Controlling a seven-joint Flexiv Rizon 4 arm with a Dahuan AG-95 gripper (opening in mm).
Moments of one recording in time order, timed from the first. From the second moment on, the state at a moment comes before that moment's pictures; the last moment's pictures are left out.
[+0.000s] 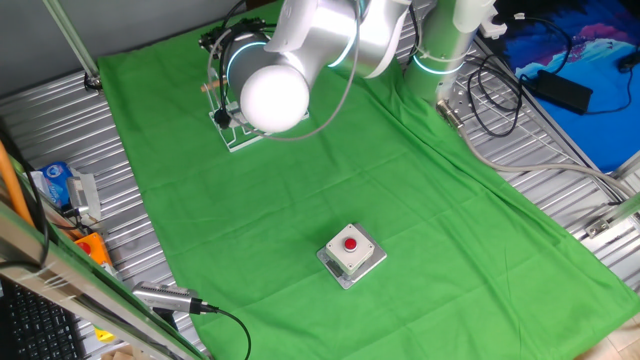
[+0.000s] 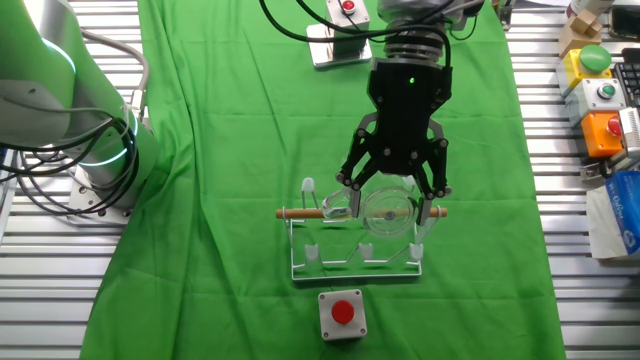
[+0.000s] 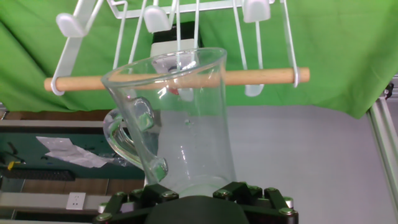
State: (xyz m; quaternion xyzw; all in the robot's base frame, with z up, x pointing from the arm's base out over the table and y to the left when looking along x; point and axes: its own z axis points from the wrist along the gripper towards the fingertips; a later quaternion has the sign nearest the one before) arm 0.447 -0.178 0.269 0.59 -0.63 0.32 0.39
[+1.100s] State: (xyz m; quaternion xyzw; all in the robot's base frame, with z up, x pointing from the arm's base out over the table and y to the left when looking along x) arm 0.444 -0.179 0.271 0.58 -0.64 0.33 0.39
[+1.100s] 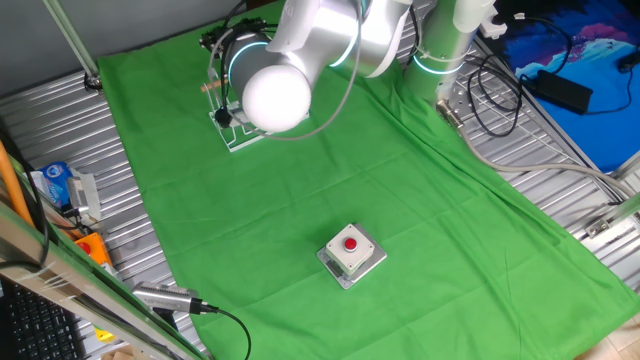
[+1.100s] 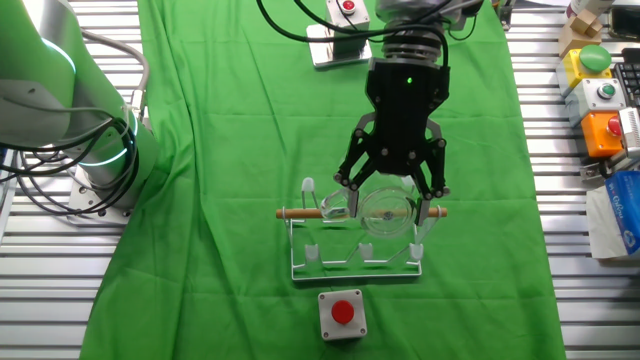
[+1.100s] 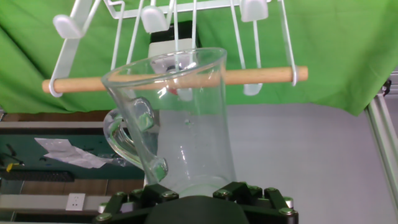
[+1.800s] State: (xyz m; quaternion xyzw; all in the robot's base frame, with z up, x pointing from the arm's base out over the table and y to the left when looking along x) arm 0.447 -0.178 0.269 0.57 -0.64 0.32 0.39
